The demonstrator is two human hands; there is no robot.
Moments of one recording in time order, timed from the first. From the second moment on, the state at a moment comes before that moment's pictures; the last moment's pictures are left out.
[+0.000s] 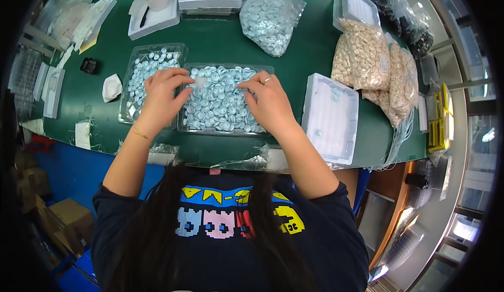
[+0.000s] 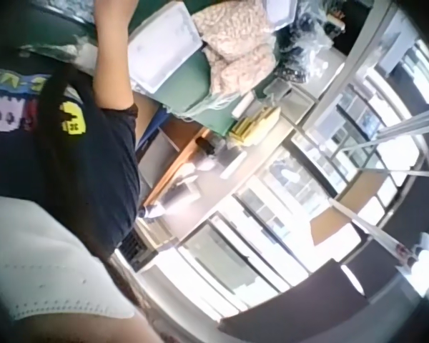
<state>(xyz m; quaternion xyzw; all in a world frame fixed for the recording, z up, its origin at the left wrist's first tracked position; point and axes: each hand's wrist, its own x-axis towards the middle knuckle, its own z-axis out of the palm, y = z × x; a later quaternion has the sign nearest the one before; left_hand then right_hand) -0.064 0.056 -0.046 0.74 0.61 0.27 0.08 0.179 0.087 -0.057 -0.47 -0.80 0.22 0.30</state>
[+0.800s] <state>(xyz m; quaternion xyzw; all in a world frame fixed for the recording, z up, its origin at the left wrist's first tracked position) -0.019 0.005 0.008 0.33 0.28 0.53 0.73 0.177 0.042 0.008 -0.31 -0.47 0.73 0.39</state>
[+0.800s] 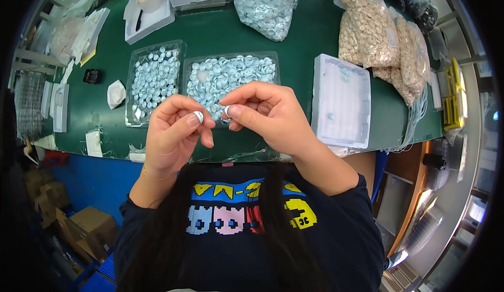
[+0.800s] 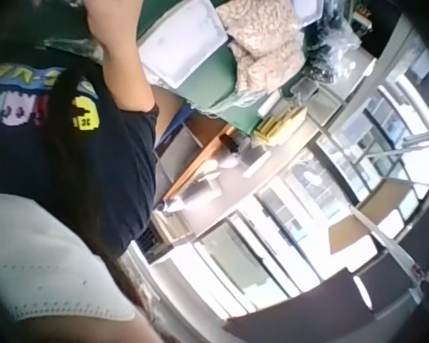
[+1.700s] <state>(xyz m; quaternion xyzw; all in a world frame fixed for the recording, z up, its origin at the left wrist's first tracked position) -0.003 -0.014 0.020 0.52 0.35 0.61 0.48 0.158 0.024 0.021 -0.25 -0.67 0.43 0.56</state>
